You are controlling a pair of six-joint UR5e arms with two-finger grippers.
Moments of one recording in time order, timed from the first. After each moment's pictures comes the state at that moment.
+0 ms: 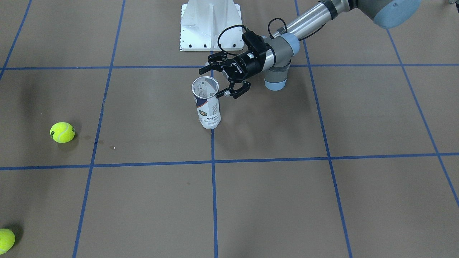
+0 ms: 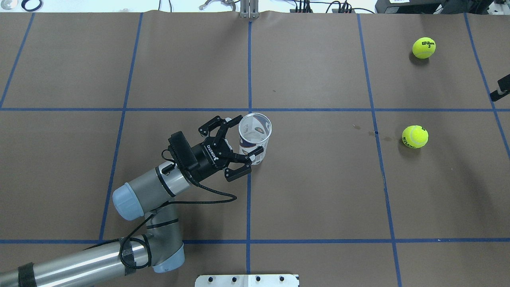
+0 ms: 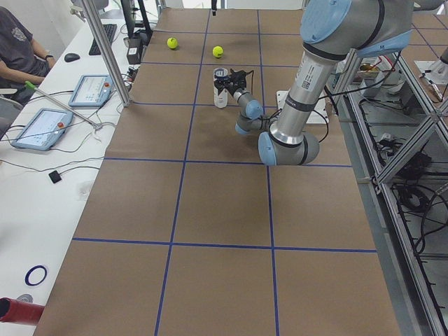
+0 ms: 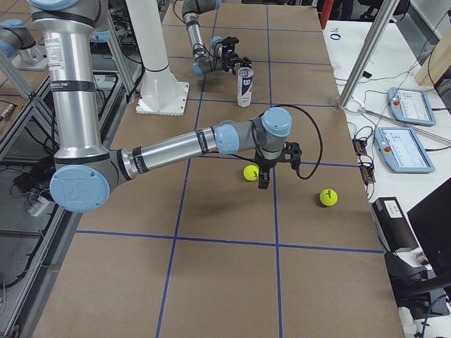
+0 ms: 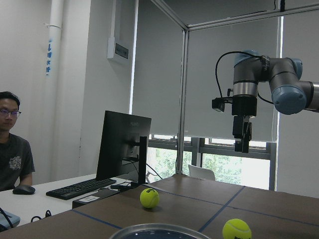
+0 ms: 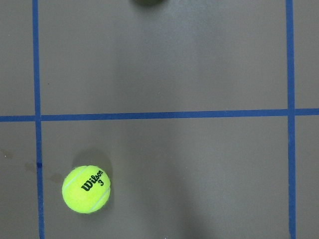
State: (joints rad) left arm -0.33 -2.23 -1.16 -3.64 -1.25 -0.26; right arm 1.35 -1.50 1.83 -1.67 2.43 0.31
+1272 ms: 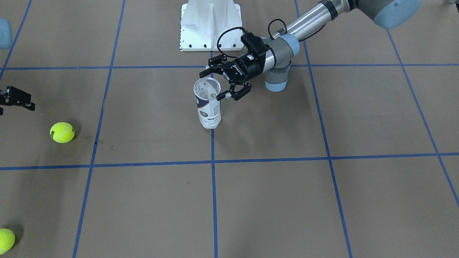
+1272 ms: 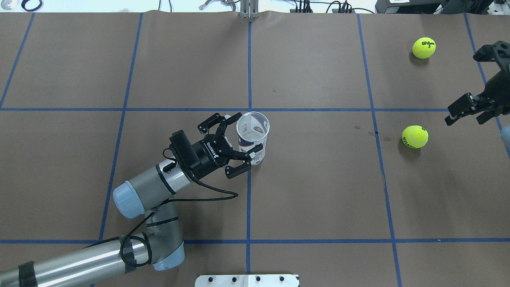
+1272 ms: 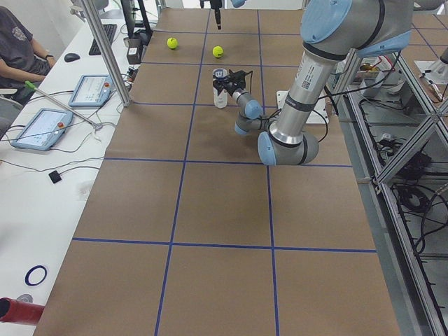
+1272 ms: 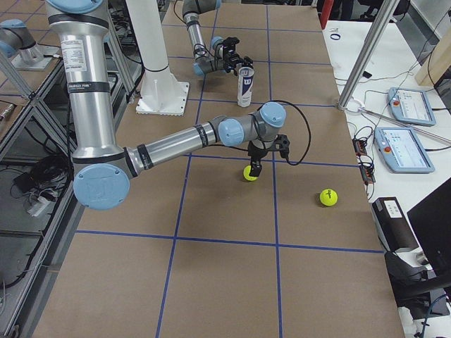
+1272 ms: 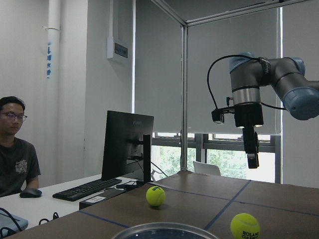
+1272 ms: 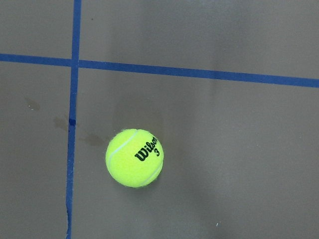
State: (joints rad) left arm -0.33 -2.24 -1.15 -3.63 -1.25 -0.21; right arm 1.16 -1.47 1.83 -1.66 2.39 0.40
